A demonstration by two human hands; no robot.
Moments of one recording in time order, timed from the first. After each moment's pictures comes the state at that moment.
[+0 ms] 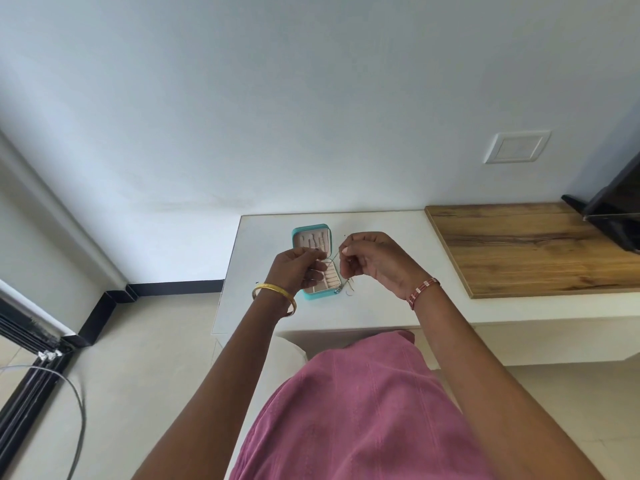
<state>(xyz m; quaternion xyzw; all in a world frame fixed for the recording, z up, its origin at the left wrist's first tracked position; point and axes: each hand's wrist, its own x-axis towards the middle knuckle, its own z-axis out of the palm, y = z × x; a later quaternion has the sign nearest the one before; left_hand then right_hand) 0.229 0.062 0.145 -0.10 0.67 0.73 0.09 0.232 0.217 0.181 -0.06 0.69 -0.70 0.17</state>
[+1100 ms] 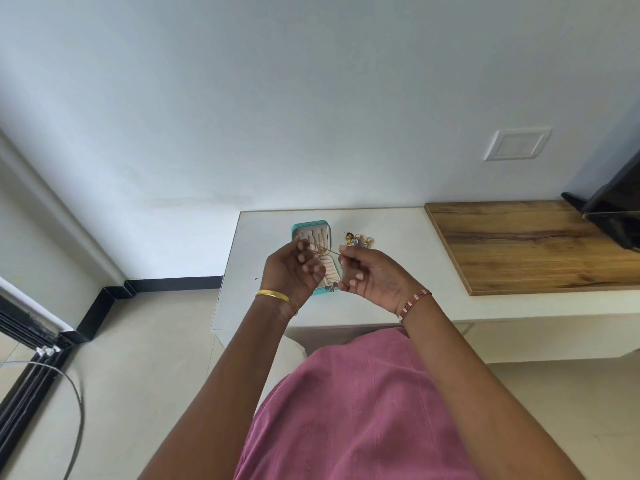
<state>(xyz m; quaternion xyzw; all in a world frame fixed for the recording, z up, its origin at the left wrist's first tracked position) 0.232 0.065 0.137 -0.11 0.29 0.94 0.15 0.229 0.215 0.141 0.03 0.54 -0.80 0.26</state>
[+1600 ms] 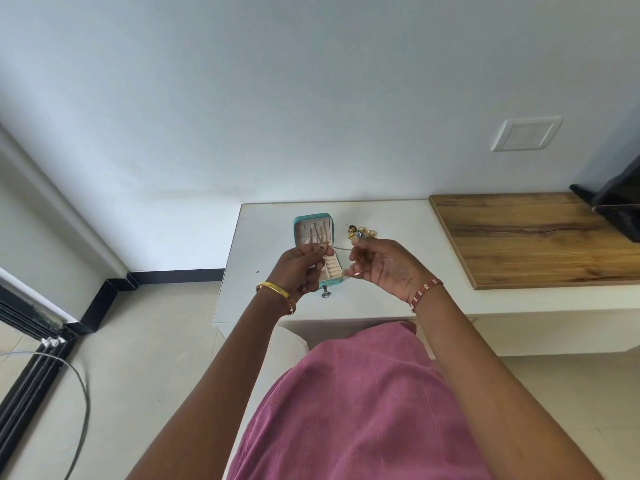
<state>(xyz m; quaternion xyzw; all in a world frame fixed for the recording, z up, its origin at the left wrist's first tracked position) 0.231 0.061 0.128 -0.05 0.58 0.80 0.16 0.217 0.231 0.134 0.02 0.54 -0.81 0.23</state>
